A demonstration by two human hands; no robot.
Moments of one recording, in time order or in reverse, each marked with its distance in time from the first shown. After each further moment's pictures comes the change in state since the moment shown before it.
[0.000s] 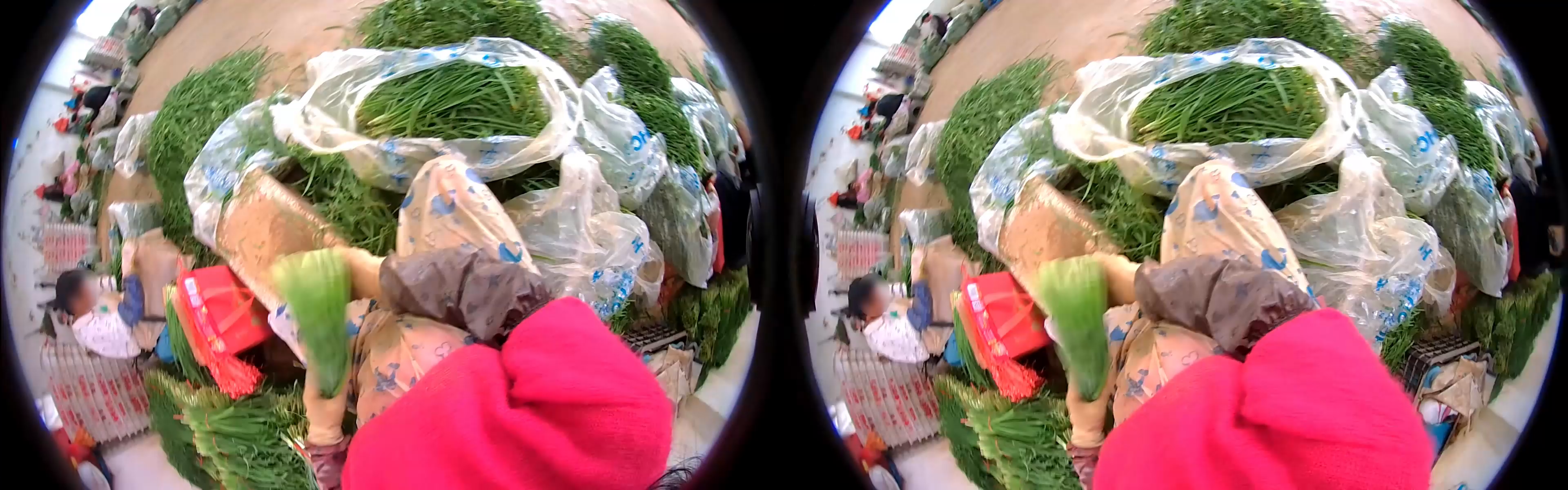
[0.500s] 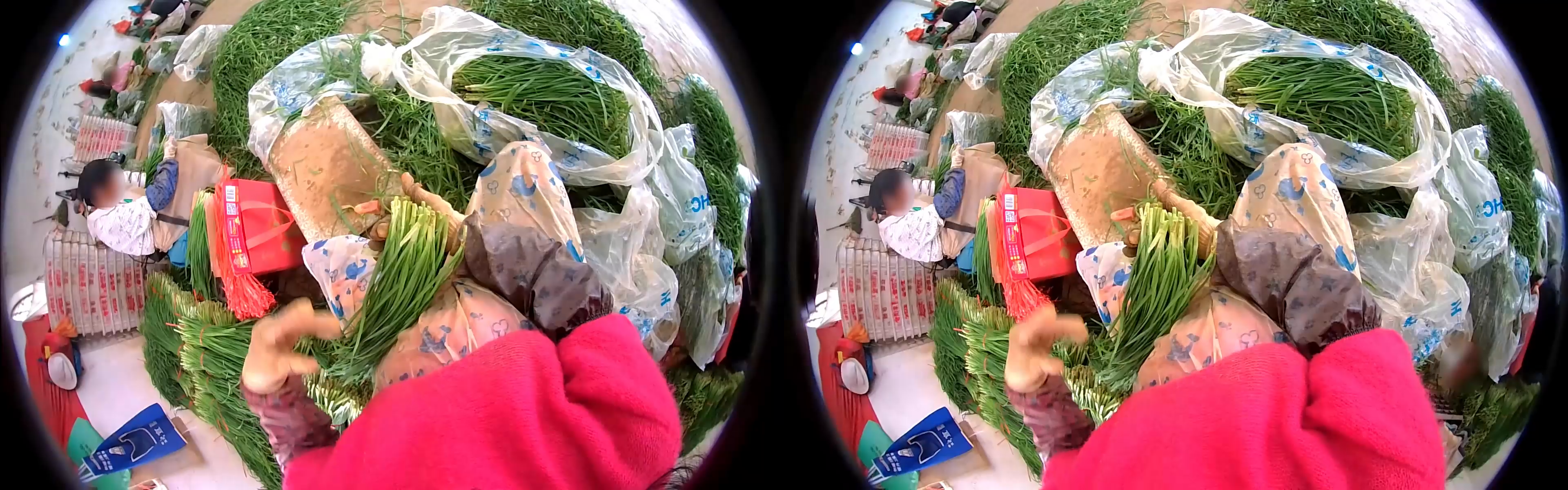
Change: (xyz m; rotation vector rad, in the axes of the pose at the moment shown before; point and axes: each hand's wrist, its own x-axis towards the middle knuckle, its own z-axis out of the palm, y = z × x) left_hand 0.048 0.048 -0.128 -0.450 -0.642 0.125; right_hand -0.026 0.000 0.004 0.052 -0.635 0.120
